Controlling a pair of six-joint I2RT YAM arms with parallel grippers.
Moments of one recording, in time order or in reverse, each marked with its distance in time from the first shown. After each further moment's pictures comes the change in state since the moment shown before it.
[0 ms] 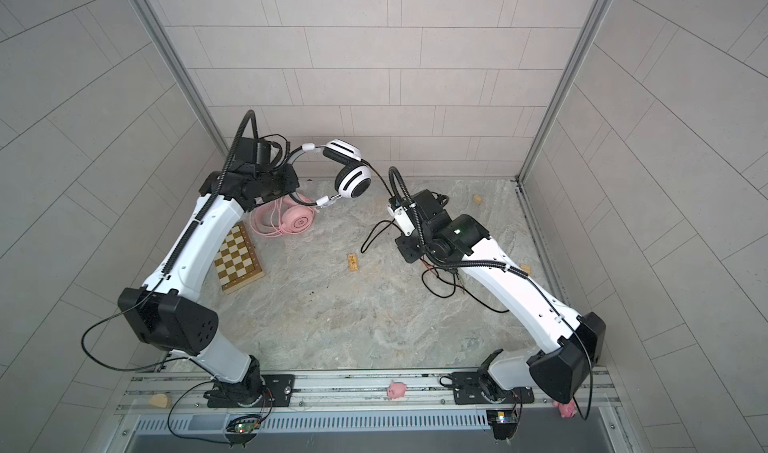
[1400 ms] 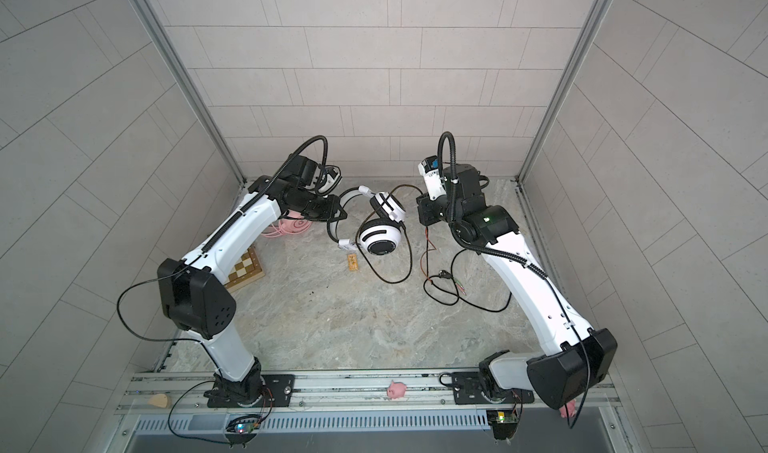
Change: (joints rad) left arm -0.161 0.131 -0.051 -0.094 0.418 0.318; right arm -0.280 -0.015 -0.042 0.337 -0.184 0.063
